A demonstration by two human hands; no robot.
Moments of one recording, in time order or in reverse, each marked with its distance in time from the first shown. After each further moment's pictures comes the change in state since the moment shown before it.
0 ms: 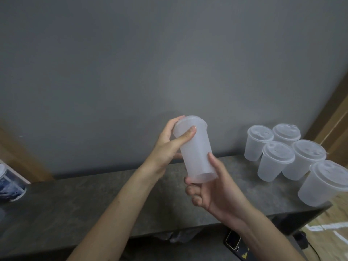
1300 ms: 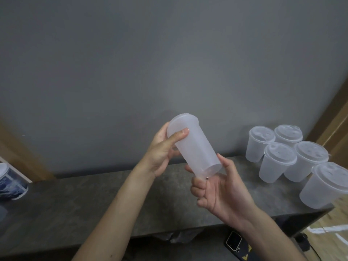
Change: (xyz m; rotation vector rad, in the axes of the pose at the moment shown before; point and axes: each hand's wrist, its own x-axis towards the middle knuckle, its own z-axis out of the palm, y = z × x) left_hand 0.006 -0.005 -0.015 -0.188 -0.094 -0.034; right_hand -0.005 -0.008 -0.005 0.144 -0.132 0.037
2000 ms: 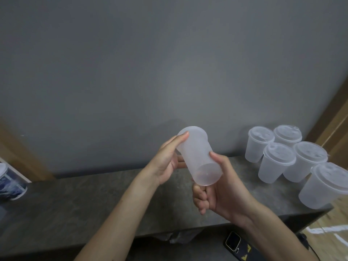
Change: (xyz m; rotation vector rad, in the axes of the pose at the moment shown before) left_hand -0.001 -0.017 0.009 -0.055 0.019 -0.250; right_hand -0.004 -0.010 0.013 -0.290 0.071 0.078
